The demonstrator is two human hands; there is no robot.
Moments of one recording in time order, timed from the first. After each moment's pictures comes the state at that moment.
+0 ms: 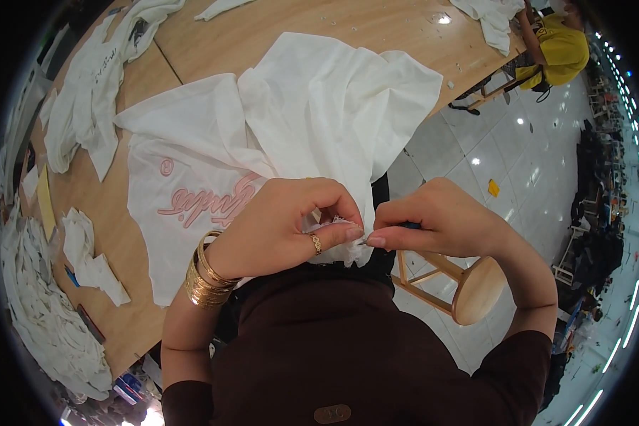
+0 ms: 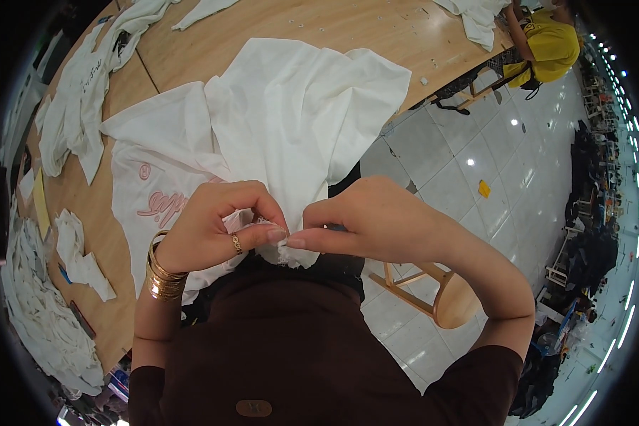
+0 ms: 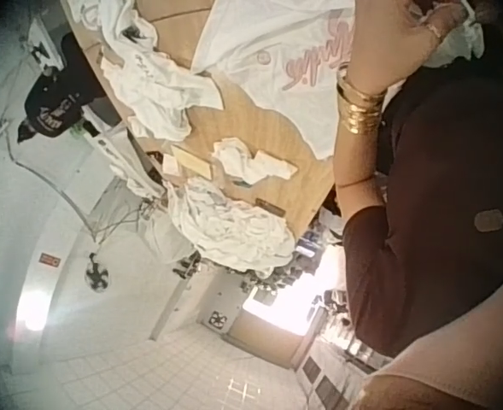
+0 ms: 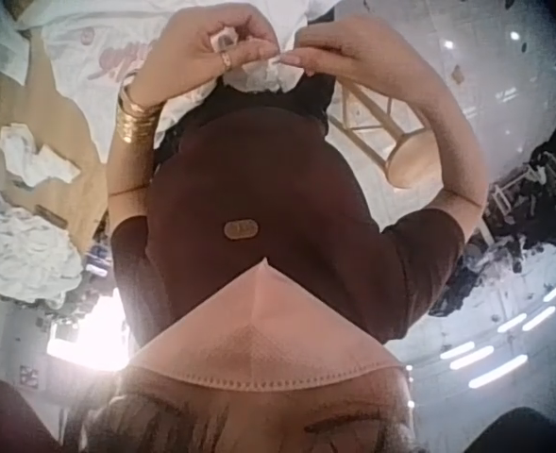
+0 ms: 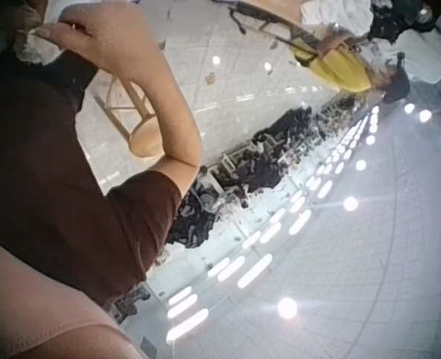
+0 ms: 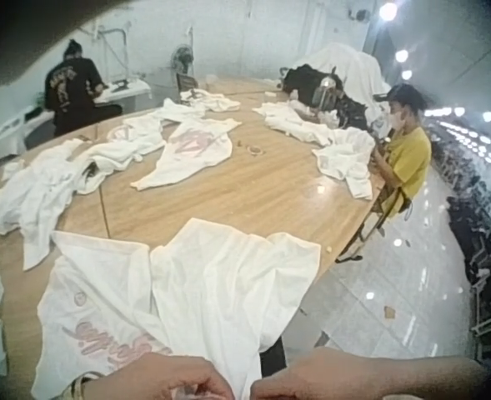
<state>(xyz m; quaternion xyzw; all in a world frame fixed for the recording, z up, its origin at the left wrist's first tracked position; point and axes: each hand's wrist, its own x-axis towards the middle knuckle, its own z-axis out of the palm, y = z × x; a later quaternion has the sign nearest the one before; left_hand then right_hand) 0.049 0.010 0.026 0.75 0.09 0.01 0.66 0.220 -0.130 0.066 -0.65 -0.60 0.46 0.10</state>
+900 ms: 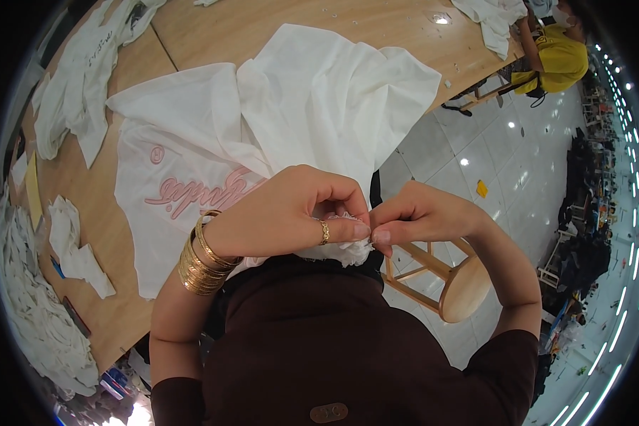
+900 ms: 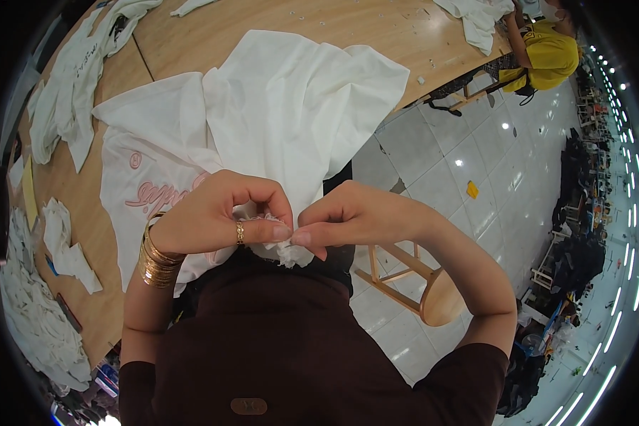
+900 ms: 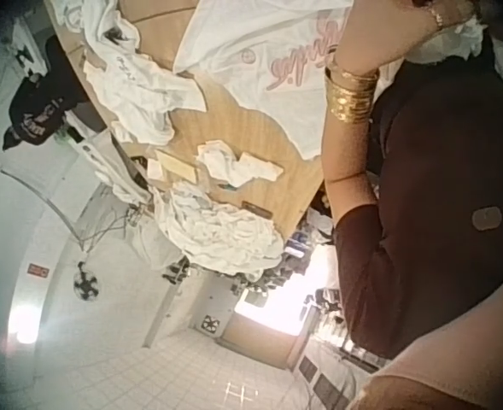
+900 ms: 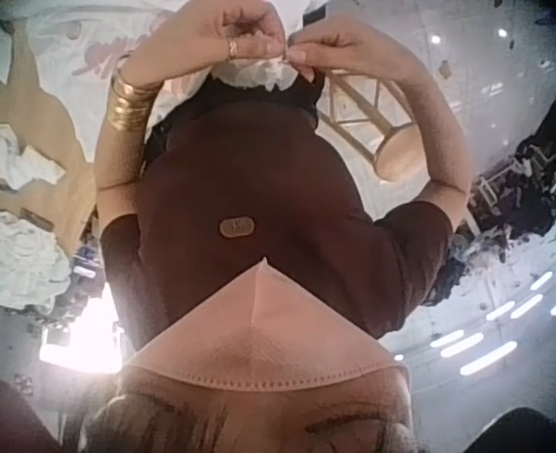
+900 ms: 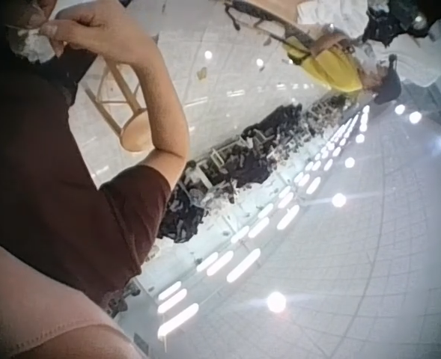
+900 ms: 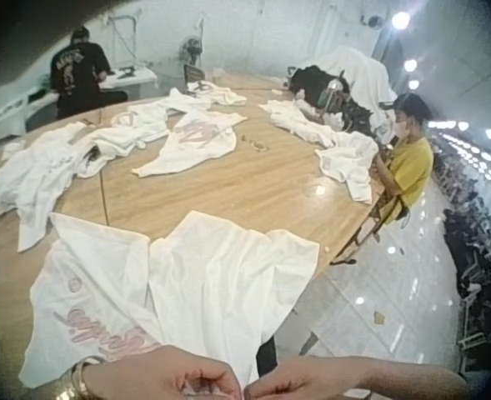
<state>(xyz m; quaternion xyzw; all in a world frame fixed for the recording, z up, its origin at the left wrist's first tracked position) 0.057 0.014 0.021 0.65 0.06 -0.11 0.75 0.226 -0.133 0.036 -0.52 -0.44 0.69 0.23</state>
